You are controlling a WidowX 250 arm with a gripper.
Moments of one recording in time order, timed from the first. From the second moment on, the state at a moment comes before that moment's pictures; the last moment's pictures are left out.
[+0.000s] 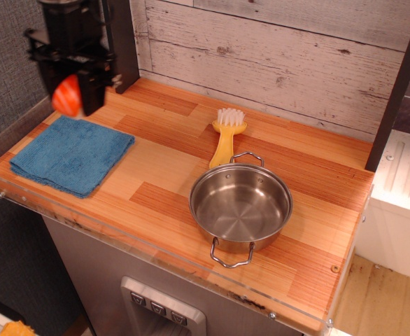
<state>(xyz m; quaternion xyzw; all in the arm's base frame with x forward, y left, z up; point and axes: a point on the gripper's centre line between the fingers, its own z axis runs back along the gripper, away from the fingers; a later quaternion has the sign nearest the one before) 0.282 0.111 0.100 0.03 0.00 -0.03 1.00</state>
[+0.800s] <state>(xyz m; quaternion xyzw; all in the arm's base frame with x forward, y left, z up) 0.267 -0.013 0.066 0.01 0.00 -0.09 1.00</state>
